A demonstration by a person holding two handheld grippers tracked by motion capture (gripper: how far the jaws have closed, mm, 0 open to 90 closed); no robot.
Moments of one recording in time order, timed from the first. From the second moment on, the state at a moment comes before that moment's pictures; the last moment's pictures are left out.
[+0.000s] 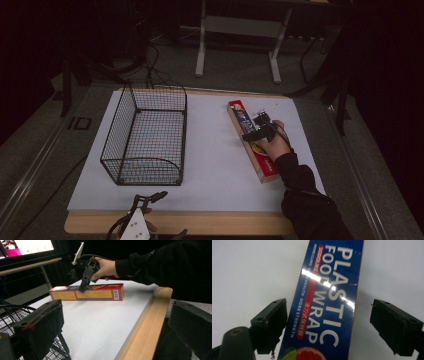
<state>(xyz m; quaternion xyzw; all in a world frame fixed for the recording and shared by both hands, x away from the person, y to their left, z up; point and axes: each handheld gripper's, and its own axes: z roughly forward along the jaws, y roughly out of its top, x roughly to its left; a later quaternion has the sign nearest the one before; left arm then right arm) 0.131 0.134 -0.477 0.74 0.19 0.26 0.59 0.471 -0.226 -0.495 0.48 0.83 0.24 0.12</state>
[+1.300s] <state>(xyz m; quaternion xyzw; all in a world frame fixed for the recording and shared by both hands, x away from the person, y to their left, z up) 0.131 0.132 -0.478 0.75 0.19 0.26 0.58 0.480 -0.208 -0.464 0.54 0.82 0.18 0.10</state>
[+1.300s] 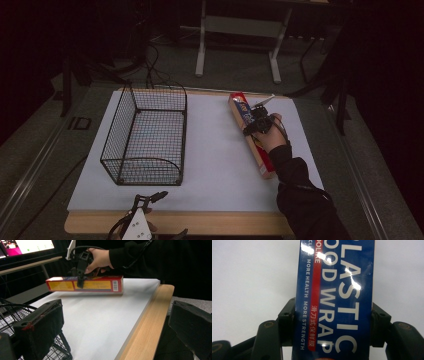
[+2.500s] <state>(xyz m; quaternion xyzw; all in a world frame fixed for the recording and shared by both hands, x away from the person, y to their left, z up) 0.131 0.133 -0.477 0.75 0.19 0.27 0.58 0.463 -0.147 -0.375 0.50 0.82 0.24 0.13</state>
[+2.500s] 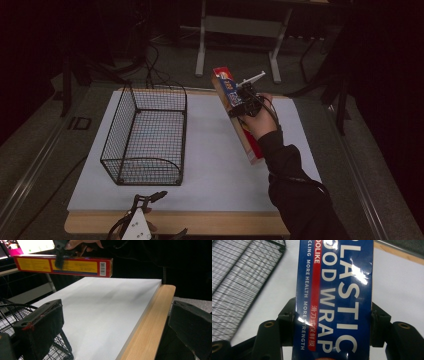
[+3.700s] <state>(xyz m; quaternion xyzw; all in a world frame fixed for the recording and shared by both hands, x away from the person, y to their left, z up) 0.129 0.135 -0.476 0.74 0.19 0.27 0.59 0.452 -0.045 -0.348 0.43 0.85 0.26 0.14</state>
